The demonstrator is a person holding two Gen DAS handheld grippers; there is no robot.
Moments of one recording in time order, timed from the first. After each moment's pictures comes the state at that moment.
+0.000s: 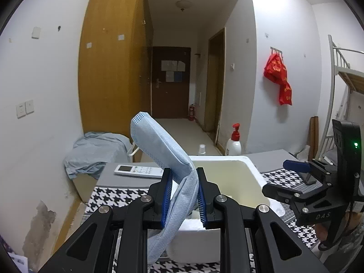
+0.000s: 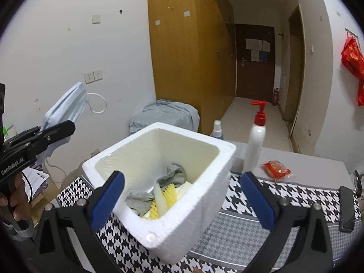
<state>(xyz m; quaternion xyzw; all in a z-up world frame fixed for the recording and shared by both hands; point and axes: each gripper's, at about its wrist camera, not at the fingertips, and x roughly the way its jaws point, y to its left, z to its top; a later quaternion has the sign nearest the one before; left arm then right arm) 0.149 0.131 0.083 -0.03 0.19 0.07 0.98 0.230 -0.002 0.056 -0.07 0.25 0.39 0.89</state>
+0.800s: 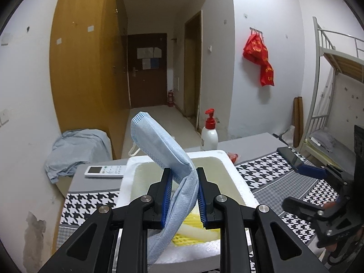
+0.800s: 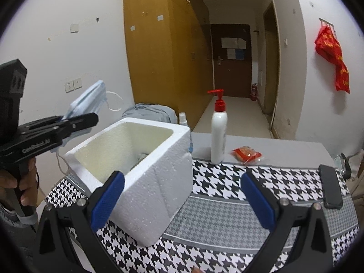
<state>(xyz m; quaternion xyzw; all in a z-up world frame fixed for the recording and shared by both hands) 0.205 0.102 0.074 0.00 0.24 0.00 0.97 0.221 -0.062 0.044 -0.03 0.26 0.32 0.91</state>
